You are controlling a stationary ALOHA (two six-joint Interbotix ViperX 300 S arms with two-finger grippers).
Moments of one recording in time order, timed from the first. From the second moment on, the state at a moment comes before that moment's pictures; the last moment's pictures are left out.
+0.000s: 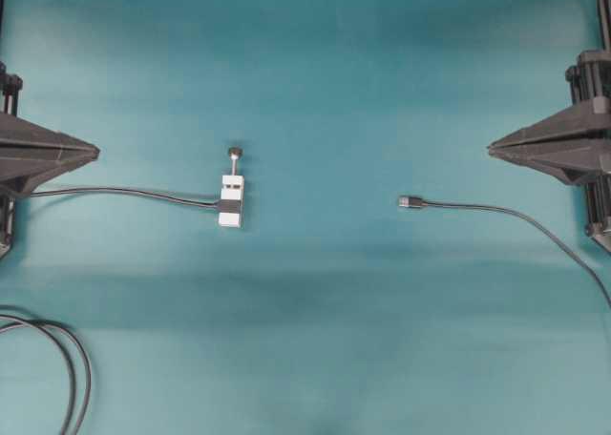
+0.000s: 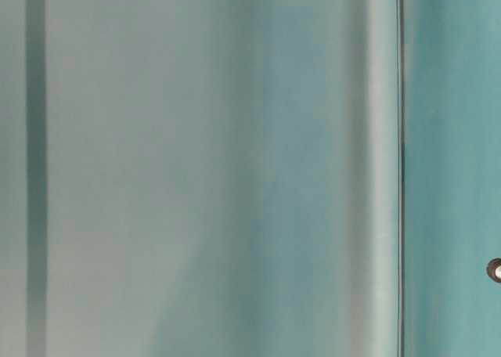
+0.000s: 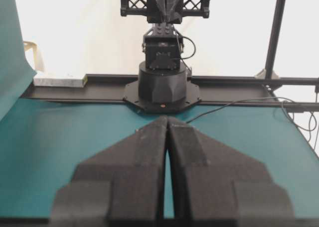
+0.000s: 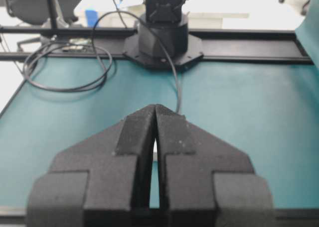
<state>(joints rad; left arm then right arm) 0.00 -0.97 1.19 0.00 -0.30 0.01 0.00 -0.97 1.19 0.00 -0.29 0.00</state>
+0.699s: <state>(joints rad) -0.02 -0.65 1.11 -0.02 -0.16 0.01 0.02 -0.78 1.19 -0.01 -0.28 0.07</state>
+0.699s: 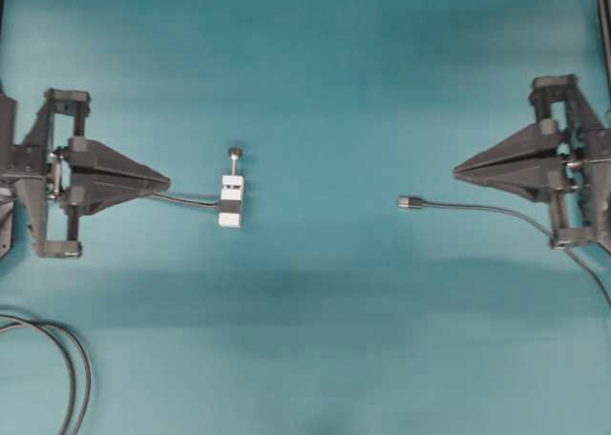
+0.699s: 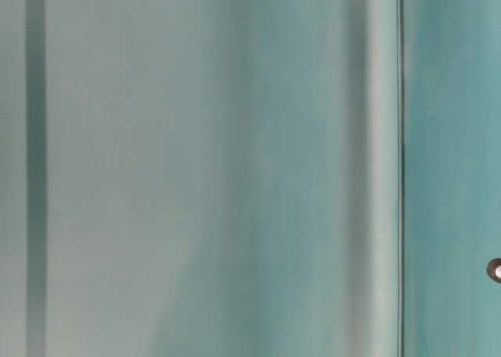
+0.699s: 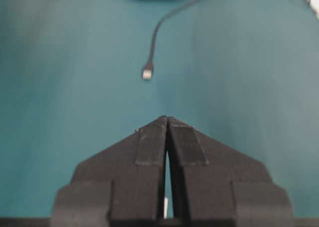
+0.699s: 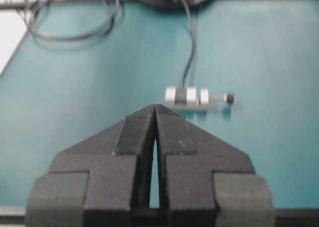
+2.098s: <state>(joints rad) 0.04 -0.07 1.19 -0.02 -0.65 0.06 -0.07 -0.13 1.28 -0.01 -0.62 0.16</state>
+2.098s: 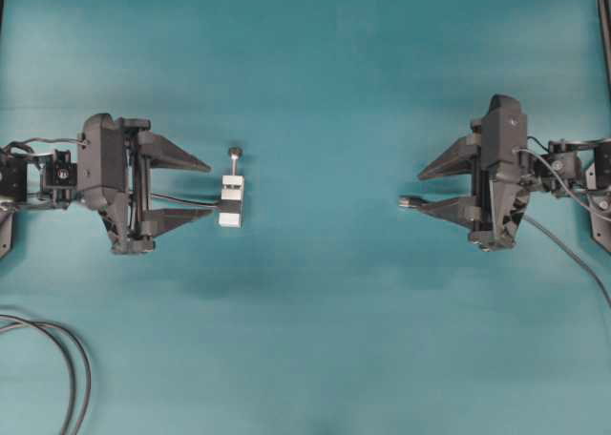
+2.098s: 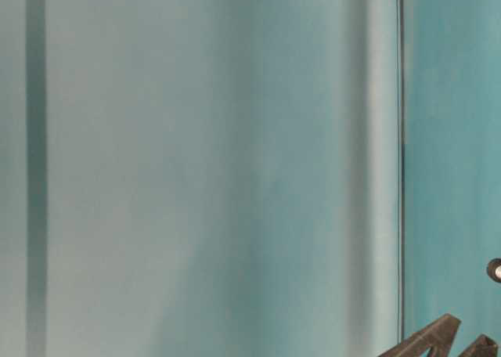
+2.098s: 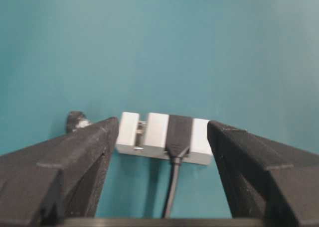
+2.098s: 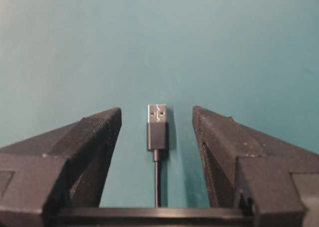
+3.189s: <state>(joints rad) 0.07 -0.07 1.19 -0.02 -0.65 0.16 -0.07 -0.05 1.28 -0.01 -0.61 0.16</state>
